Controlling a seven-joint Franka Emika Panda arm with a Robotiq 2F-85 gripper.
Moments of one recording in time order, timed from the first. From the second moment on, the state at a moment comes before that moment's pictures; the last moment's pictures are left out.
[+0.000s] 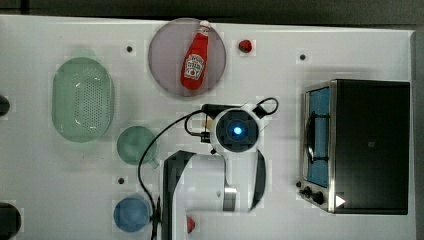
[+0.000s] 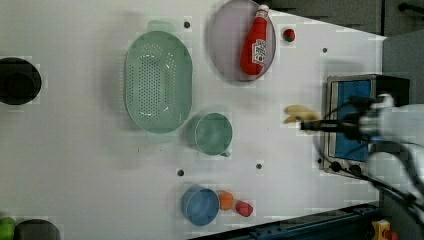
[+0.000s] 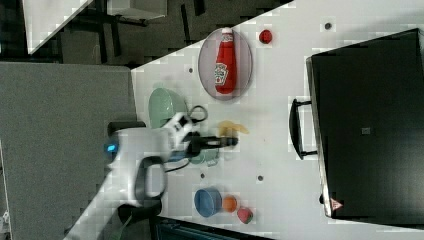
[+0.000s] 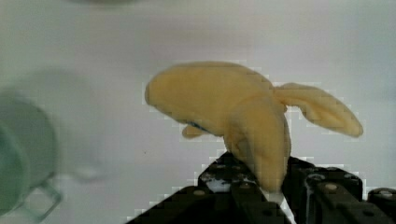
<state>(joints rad) 0.03 -0.01 -0.08 -2.38 -0.02 0.74 -0.76</state>
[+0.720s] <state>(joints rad) 0.04 -0.33 0.10 -2.20 0.01 0.35 -0.56</state>
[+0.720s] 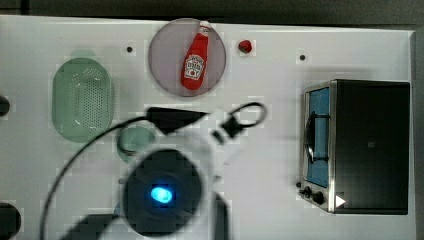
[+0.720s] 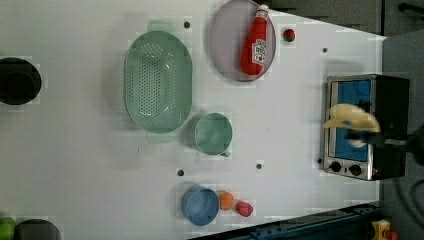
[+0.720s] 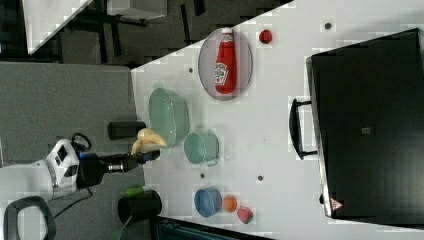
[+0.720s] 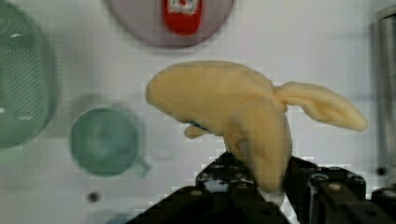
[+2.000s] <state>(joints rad) 0.07 0.12 0.40 -2.41 0.08 0.86 0.08</state>
